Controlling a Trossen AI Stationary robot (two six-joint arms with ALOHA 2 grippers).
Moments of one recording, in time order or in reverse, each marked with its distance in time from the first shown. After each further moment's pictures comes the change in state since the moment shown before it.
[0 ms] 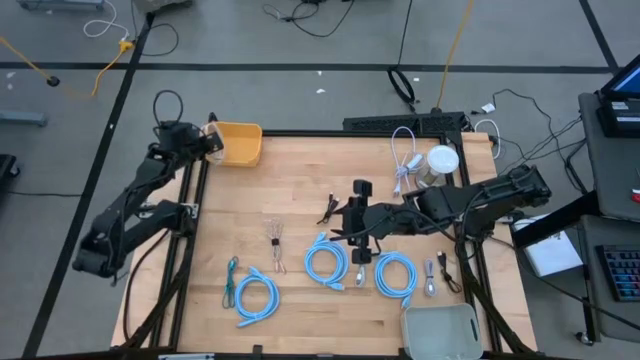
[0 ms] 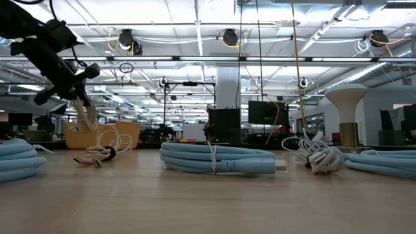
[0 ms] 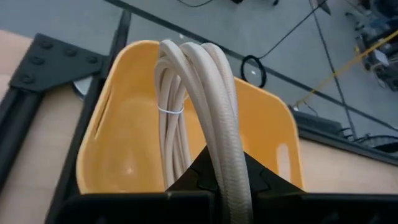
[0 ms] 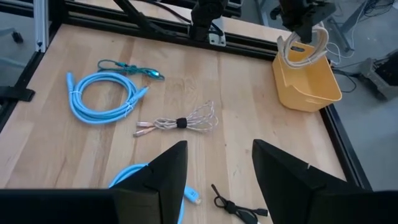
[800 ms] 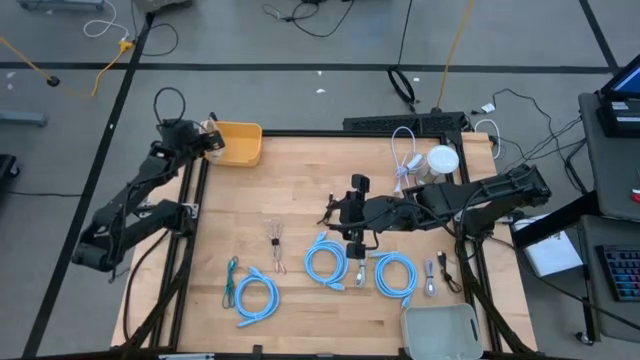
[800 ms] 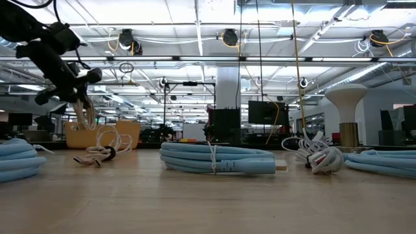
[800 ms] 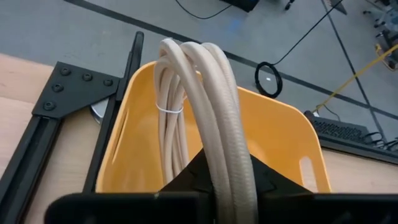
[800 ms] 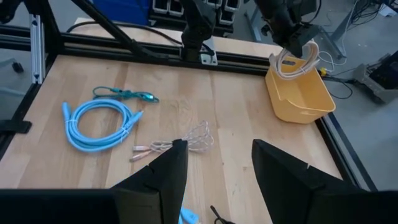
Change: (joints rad) left arm -0.024 0.060 0.000 0.063 -0.096 0.051; right arm -0.021 0.000 0.000 0.087 0.001 0.011
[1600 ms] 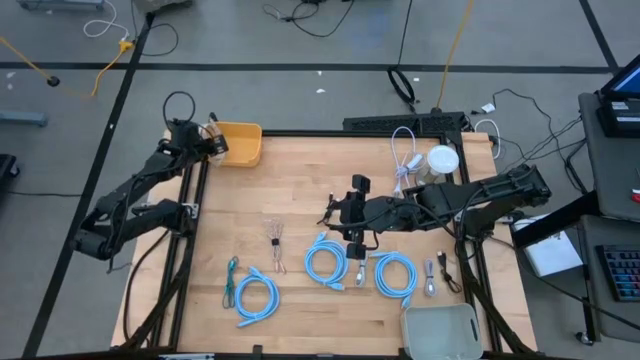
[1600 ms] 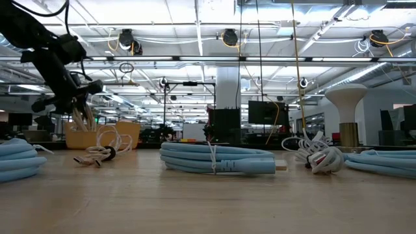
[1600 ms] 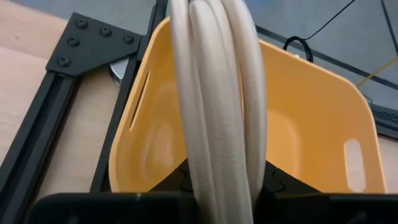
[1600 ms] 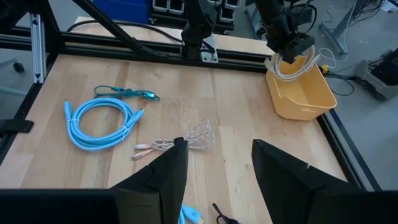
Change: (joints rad) left arm -0.025 0.110 0.001 -0.041 -0.048 -0.039; right arm 0.000 0.000 0.000 -0.012 0.000 0.015
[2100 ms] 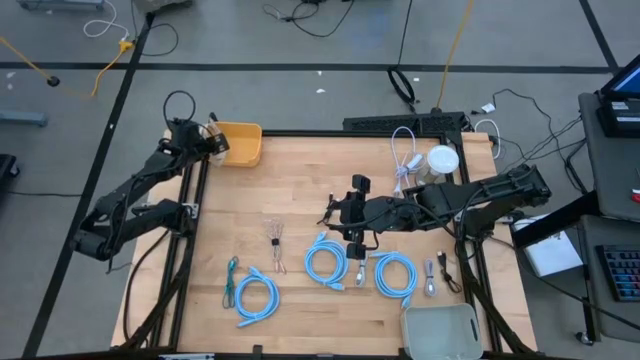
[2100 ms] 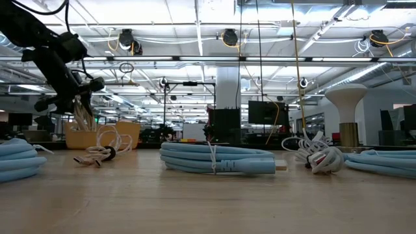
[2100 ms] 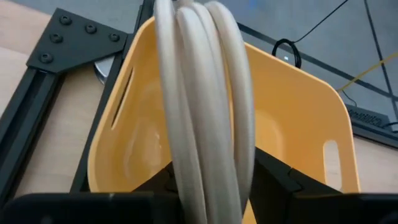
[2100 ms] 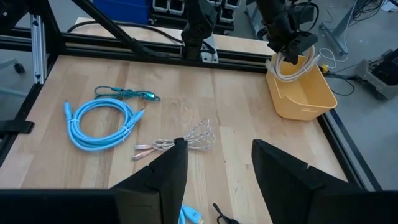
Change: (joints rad) left arm -0.013 -0.007 0.010 -0.001 0.024 -0.039; right arm 0.000 0.000 0.000 0.002 -0.001 0.002
